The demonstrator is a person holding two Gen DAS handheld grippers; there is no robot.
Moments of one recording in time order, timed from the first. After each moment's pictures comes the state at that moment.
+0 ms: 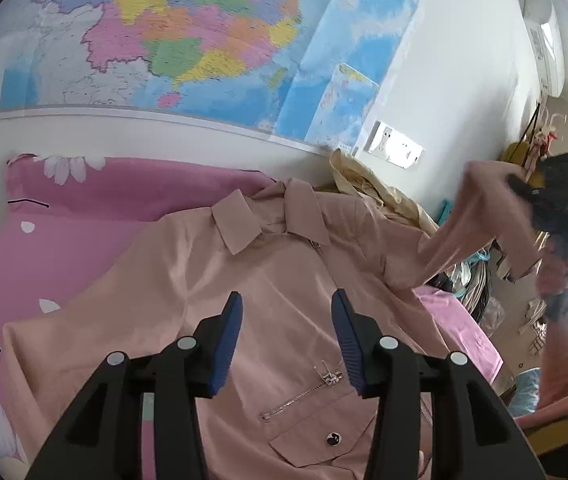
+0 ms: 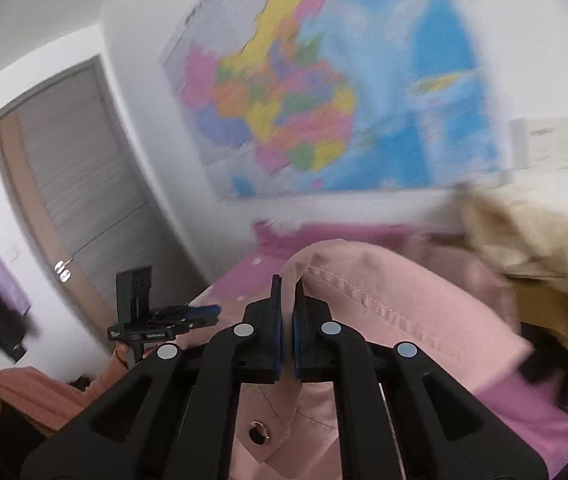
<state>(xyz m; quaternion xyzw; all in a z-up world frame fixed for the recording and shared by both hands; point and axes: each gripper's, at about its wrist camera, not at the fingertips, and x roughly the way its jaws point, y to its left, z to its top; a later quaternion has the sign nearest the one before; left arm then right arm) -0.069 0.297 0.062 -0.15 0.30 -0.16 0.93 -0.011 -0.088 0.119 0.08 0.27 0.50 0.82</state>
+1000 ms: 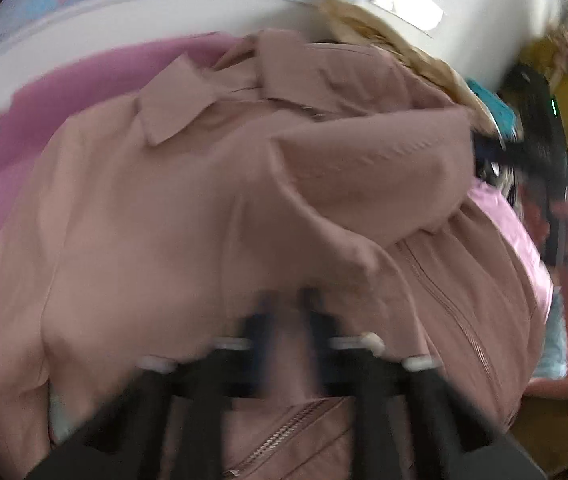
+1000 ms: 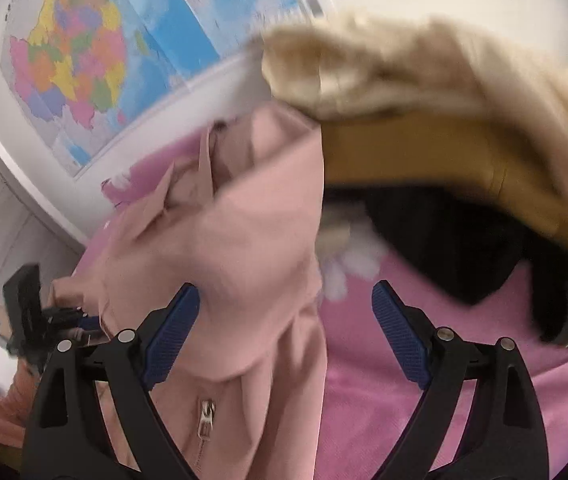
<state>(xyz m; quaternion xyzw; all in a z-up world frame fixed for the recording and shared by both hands) 0.023 0.206 -0.026 -0.07 0.50 -0.18 0.85 0.092 -0.197 -0.053 0.14 0.41 0.30 0.85</state>
